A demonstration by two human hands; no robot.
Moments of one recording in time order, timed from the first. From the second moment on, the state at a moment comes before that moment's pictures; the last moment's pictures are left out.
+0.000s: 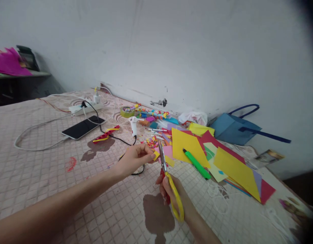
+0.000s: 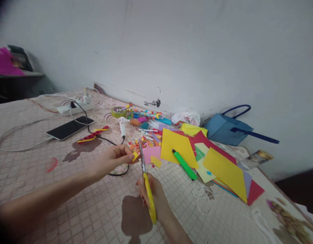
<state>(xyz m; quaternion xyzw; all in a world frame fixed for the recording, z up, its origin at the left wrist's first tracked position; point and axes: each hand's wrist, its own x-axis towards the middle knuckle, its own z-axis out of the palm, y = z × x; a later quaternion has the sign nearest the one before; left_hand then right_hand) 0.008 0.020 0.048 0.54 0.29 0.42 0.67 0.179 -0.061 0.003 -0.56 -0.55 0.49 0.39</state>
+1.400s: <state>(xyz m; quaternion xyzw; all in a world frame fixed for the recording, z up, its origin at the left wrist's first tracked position) 0.000 0.028 0.047 0.60 0.30 0.27 0.69 0.191 -0.059 0.024 -0.58 -0.59 0.42 0.37</state>
